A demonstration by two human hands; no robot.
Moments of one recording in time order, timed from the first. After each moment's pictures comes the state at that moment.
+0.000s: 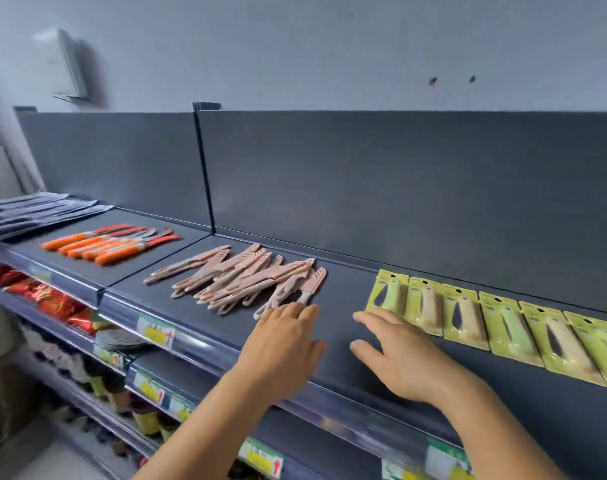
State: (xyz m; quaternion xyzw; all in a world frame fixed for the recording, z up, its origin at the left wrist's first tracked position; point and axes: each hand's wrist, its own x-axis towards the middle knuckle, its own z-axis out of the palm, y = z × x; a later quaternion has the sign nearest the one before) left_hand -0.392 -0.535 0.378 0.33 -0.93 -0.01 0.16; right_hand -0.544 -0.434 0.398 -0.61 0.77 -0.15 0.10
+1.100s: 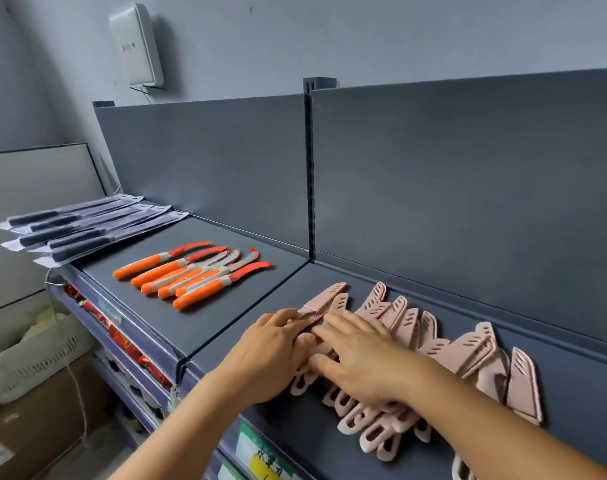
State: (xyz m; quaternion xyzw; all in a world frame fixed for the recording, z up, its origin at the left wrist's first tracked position) left_hand -0.262 -0.819 0.357 0.43 -0.89 -0.09 0.10; right_hand -0.420 -0.763 0.371 -0.74 0.66 -0.01 0.13
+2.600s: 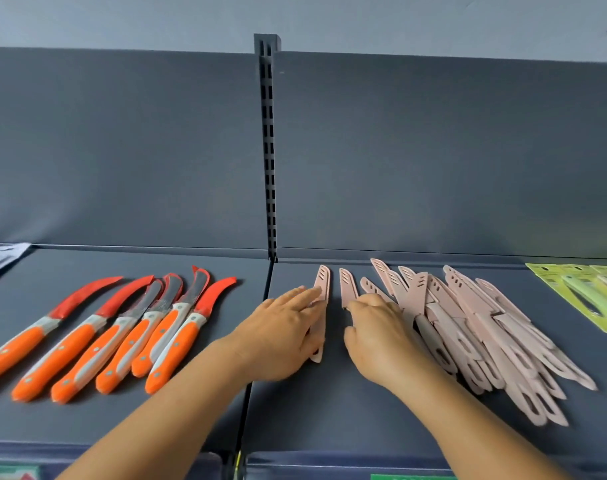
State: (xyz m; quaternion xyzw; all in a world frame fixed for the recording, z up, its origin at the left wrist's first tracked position) left_hand -0.242 -0.949 0.361 0.07 -1.00 -0.05 -0.01; right_hand -0.335 -0.816 0.363 -0.36 0.93 -0.10 0.04
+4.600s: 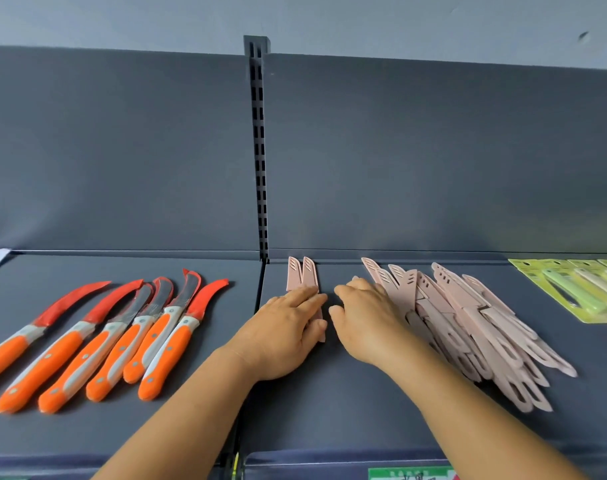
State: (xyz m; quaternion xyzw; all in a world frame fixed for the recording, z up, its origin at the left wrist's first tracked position) left_hand -0.251 -0.949 0.348 0.05 -0.98 -0.14 0.10; right_hand -0.338 -0.827 0.375 -0.37 0.92 -0.11 0.01
